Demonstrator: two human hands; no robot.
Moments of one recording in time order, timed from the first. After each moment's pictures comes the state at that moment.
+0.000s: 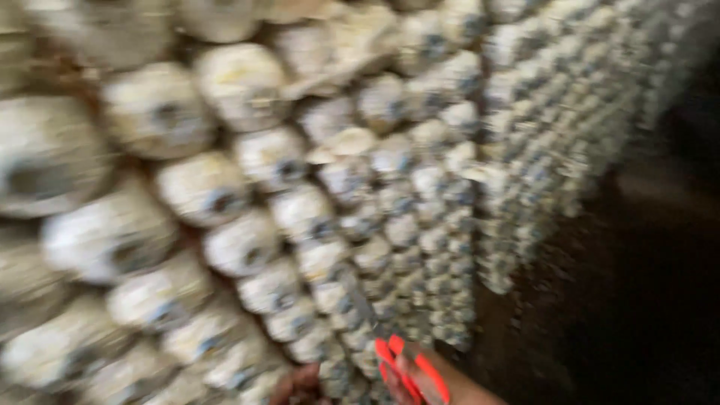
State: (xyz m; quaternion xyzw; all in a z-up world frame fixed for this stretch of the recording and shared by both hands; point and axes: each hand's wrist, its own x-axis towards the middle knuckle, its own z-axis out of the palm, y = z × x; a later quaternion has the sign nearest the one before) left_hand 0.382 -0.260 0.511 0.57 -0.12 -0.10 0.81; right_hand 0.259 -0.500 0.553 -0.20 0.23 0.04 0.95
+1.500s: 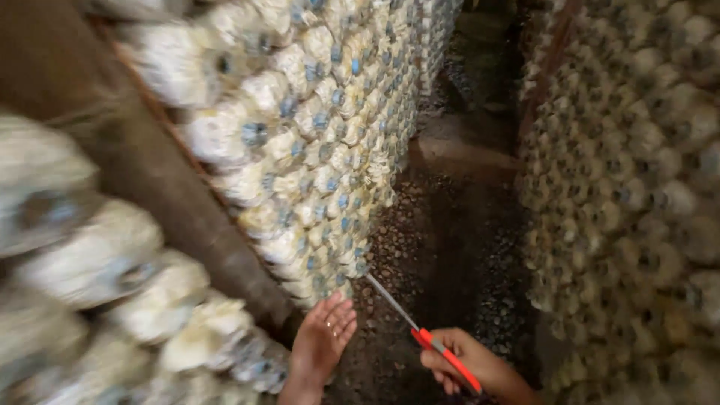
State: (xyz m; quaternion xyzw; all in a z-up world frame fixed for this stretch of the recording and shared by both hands) left_hand 0.408 -0.853 0.508 0.47 0.07 -0.59 0.65; right_hand 0.125 -0.925 0.479 -0.55 0.33 -0.12 0.76
